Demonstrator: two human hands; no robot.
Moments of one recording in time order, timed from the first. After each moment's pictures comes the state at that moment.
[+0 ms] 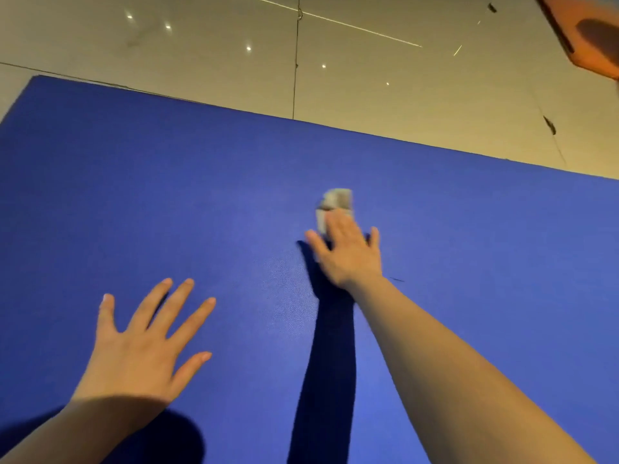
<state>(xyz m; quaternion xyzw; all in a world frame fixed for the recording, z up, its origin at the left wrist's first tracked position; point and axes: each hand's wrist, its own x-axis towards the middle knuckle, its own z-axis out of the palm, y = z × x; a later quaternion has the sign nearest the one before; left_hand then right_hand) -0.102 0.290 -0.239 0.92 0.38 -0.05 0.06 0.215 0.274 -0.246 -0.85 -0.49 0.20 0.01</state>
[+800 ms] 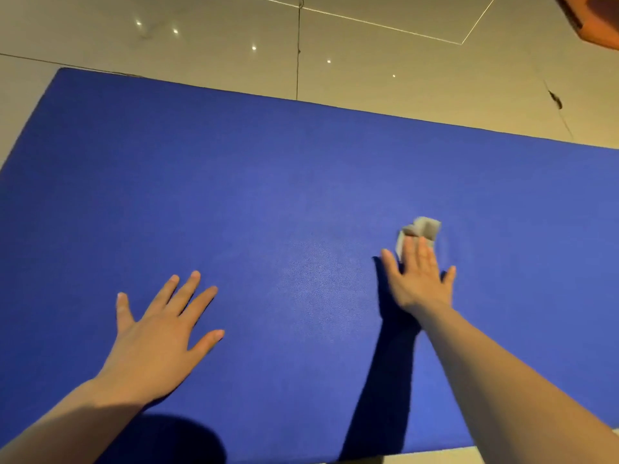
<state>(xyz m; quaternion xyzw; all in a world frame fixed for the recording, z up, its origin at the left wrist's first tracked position) -0.122 0.260 -0.240 0.89 0.41 -0.16 0.07 0.235 0.150 -0.242 -0.92 -0.31 0.24 -0.05</state>
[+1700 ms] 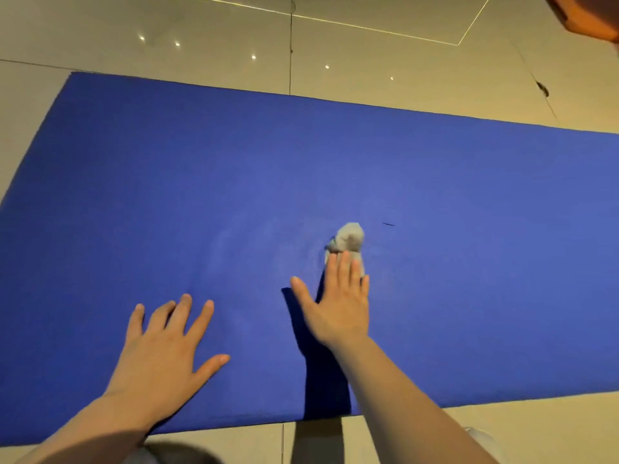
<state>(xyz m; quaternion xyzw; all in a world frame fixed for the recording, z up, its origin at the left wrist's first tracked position) -0.144 0.200 -0.230 0.88 0.41 -0.23 0.08 0.100 0.131 -0.240 -0.88 -0.40 0.25 0.04</state>
